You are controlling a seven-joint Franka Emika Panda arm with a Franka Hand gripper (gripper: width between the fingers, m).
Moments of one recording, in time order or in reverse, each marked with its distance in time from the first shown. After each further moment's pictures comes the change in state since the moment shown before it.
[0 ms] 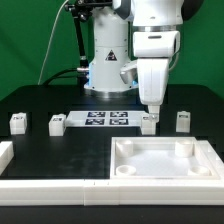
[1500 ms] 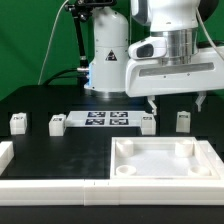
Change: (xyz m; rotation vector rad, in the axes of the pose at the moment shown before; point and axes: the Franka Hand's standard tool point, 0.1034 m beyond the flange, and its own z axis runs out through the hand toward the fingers) arm 0.043 -0.041 0.008 0.061 0.046 1.468
